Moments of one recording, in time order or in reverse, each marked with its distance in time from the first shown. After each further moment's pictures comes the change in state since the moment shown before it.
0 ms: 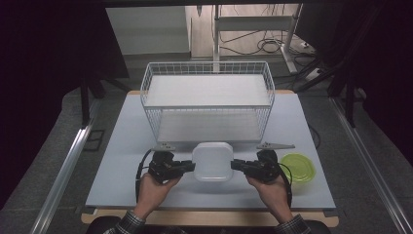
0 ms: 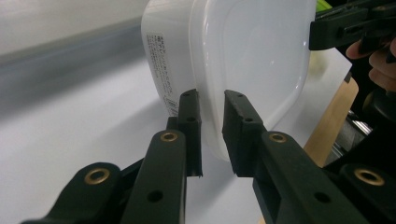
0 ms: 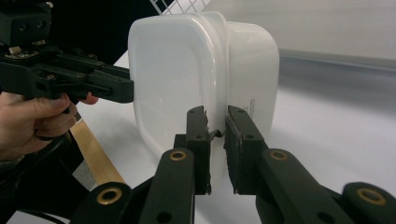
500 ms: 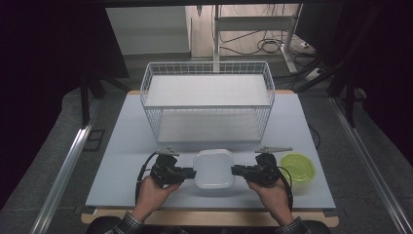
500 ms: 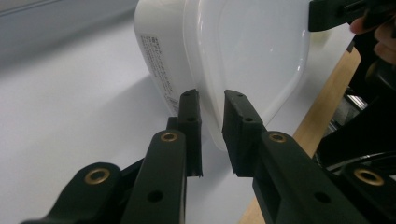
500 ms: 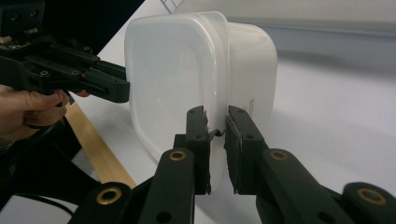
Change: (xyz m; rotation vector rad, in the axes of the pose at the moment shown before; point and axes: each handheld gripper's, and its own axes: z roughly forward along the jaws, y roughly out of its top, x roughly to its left) left arm 0.000 -0.012 0.011 0.114 -0.025 0.005; right arm -0.002 -0.011 0.003 0.076 -0.020 0.008
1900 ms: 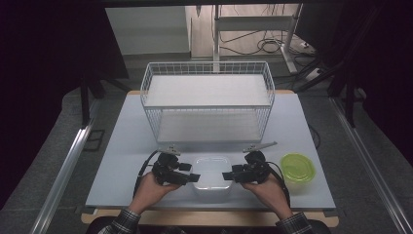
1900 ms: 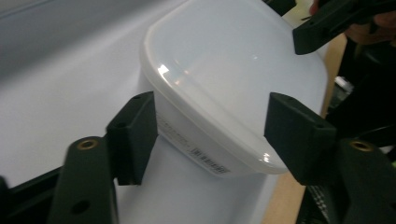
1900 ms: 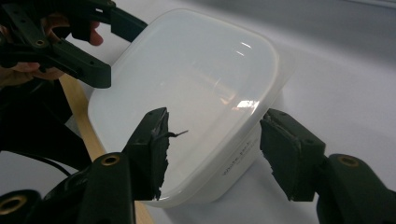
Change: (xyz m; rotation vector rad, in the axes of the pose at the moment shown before) left arm 0.020 0.002 0.012 0.034 -0.109 0.094; right arm -0.009 0.006 0.030 0.159 0.049 -0.092
